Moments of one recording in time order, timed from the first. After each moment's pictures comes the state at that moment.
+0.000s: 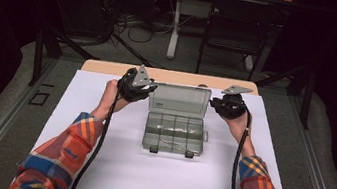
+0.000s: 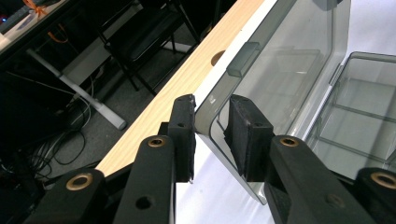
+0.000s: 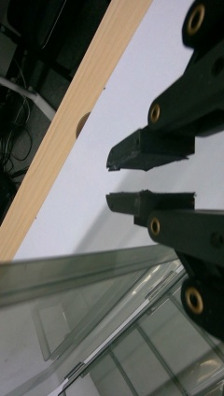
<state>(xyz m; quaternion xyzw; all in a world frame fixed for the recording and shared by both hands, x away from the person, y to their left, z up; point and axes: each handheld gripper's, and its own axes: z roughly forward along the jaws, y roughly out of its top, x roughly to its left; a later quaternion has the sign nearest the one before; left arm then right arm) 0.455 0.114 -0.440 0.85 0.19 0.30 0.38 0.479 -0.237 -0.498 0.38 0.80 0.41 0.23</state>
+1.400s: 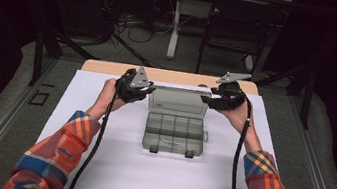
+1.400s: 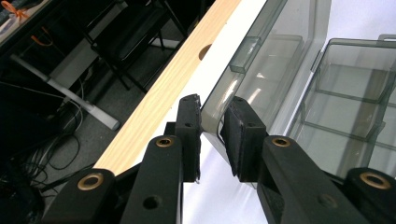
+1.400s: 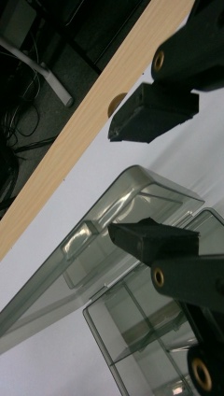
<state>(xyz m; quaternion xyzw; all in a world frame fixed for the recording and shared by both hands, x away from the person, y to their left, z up) 0.449 0.119 -0.434 0.87 0.16 0.29 0.36 0.462 -0.208 -0.433 0.33 0.83 0.40 0.21</state>
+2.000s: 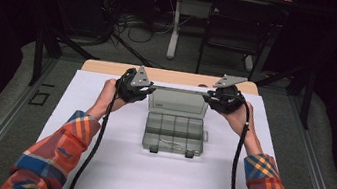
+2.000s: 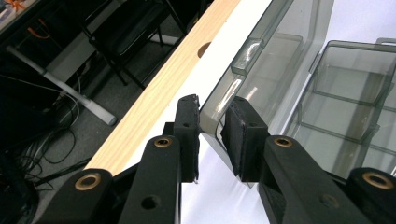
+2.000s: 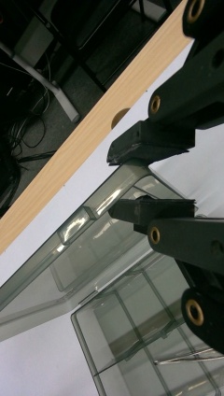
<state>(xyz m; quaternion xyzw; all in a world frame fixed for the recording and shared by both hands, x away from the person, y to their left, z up) 0.448 0.117 -0.432 0.87 0.17 0.28 0.36 0.448 -0.201 -0.429 0.30 0.84 0.37 0.25</state>
